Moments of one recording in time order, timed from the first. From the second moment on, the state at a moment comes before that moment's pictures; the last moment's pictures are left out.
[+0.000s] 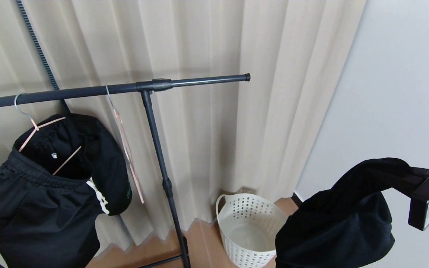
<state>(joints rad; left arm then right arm) 0.00 0.01 -0.03 0.07 -0.06 0.03 0.45 1.10 -0.62 -0.17 -0.08 -0.16</state>
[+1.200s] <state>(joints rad) 0.00 0.01 -0.03 0.07 -0.06 0.03 0.45 1.10 -0.56 -0.29 -0.08 -0.19</state>
